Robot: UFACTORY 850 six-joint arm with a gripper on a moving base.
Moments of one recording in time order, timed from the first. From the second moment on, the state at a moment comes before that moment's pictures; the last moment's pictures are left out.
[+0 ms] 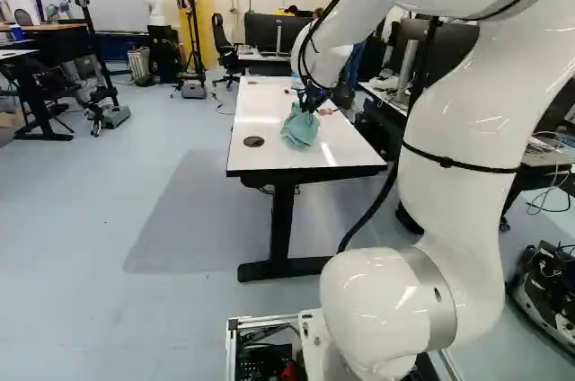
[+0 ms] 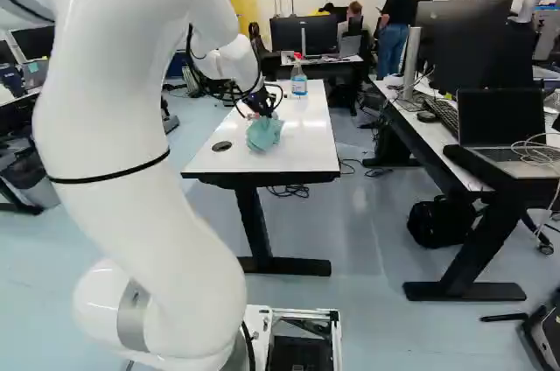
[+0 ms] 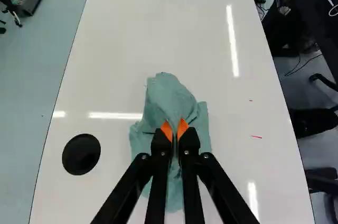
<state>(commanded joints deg) -0.9 -13.3 -62.0 0.0 -9.1 0.0</state>
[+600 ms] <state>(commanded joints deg) 0.6 -21.2 -71.5 0.0 -9.1 0.0</state>
